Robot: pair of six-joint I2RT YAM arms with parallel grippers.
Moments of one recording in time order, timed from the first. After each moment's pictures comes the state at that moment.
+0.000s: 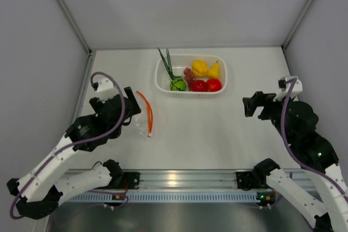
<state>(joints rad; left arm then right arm) -0.84 0.90 1.16 -1.00 -0.85 -0.79 0.48 0.58 1.01 -0.68 0.27 0.24</state>
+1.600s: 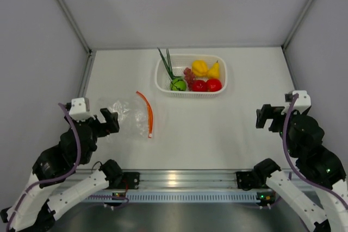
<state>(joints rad) -0.84 0.41 1.03 -0.99 -0.79 -0.47 0.48 0.40 0.97 -0.88 0.45 0.14</state>
